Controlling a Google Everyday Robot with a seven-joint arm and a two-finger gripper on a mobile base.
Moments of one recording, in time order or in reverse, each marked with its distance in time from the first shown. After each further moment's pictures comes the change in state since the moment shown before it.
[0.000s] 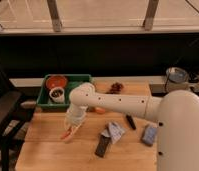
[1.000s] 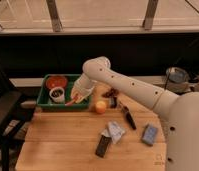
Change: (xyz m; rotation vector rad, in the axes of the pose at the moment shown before) arm 0.102 -0.071 -0.123 0.229 0.155 -0.033
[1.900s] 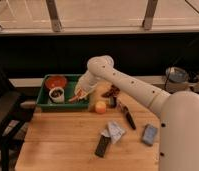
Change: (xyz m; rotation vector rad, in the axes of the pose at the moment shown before) arm 0.047 -0.003 0.014 0.023 -0.011 0.044
